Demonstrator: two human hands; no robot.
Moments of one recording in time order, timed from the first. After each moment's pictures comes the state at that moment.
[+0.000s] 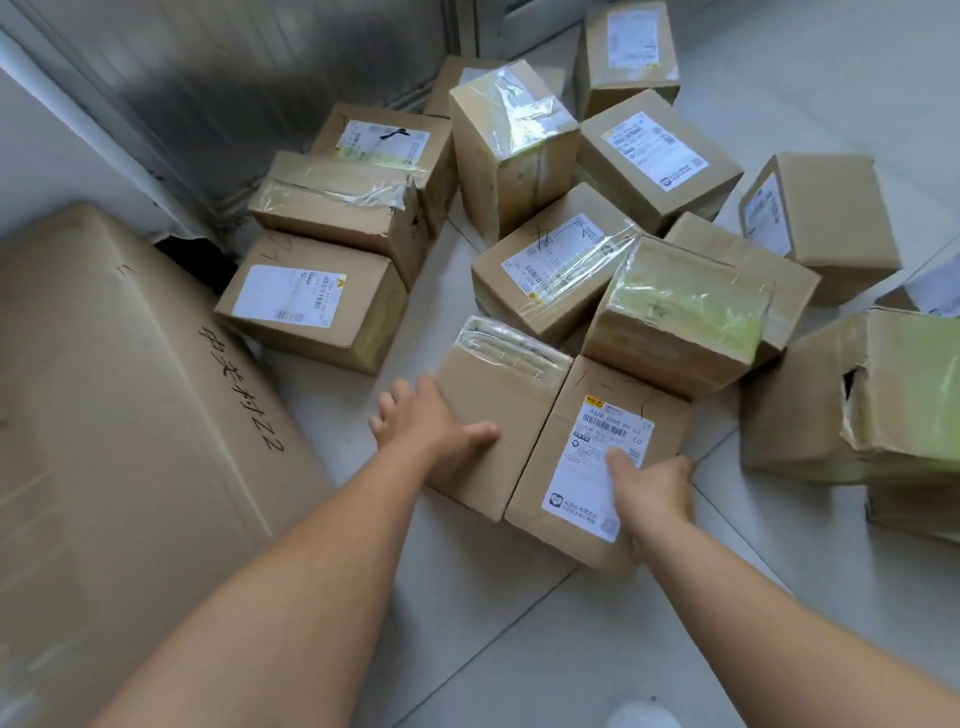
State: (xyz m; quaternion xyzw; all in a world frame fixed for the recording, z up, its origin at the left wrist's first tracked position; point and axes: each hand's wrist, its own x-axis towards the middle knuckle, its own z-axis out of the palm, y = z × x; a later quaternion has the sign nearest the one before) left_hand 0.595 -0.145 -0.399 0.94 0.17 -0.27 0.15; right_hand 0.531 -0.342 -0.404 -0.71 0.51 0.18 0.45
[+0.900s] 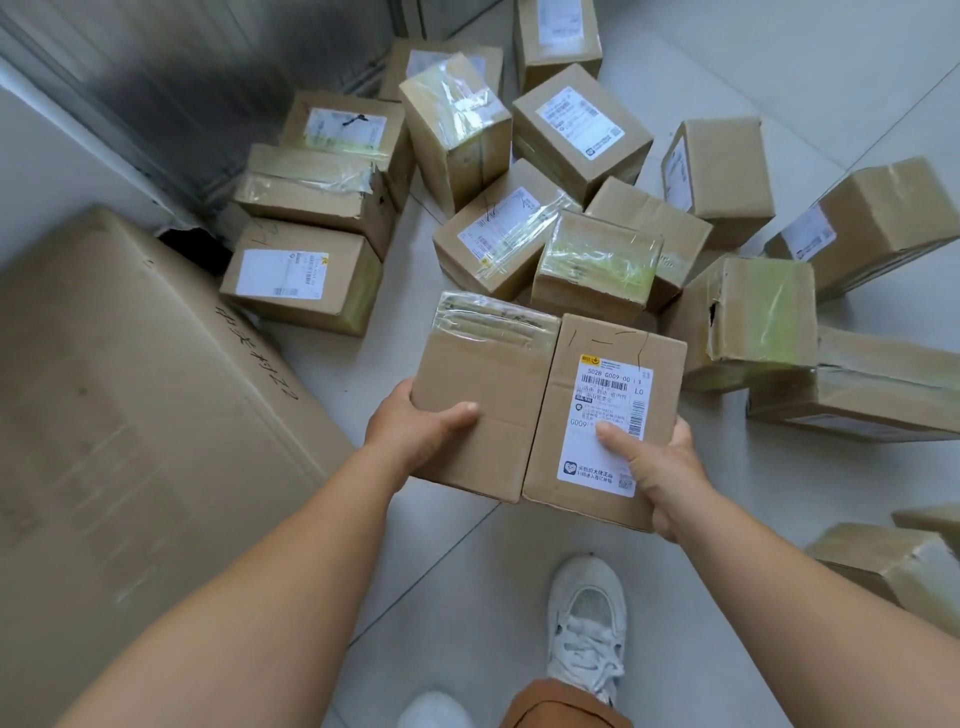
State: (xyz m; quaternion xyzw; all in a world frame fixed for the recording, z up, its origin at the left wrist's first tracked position) left_hand 0.510 -0.157 -0.293 0.80 0.27 -0.30 0.44; right_hand 0.447 -0.393 -0.293 -0.56 0.51 0.17 0.63
